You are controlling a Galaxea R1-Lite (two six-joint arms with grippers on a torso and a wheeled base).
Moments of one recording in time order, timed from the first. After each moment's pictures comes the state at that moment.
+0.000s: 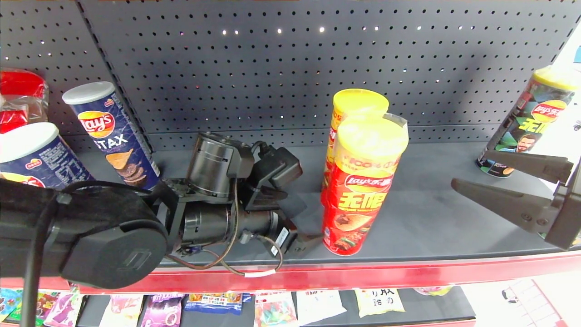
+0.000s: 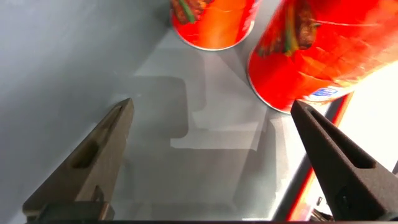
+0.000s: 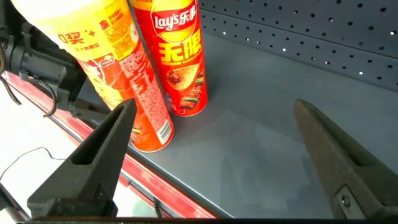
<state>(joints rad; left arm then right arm) -0.72 1.80 -0.96 -0.33 -0.18 0.20 0.44 1.08 -0.66 -0.30 0.17 -0.04</state>
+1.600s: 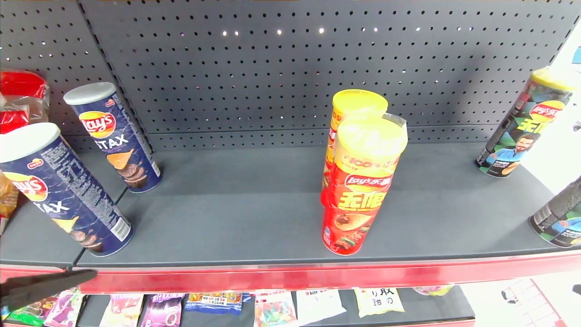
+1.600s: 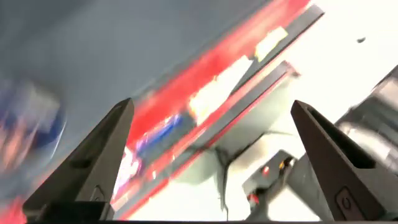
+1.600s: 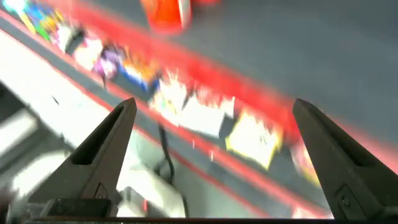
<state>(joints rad) -0.70 0.80 -0.58 0.29 0.06 0.04 0.47 0.52 -0.45 0.26 0.11 -0.06</state>
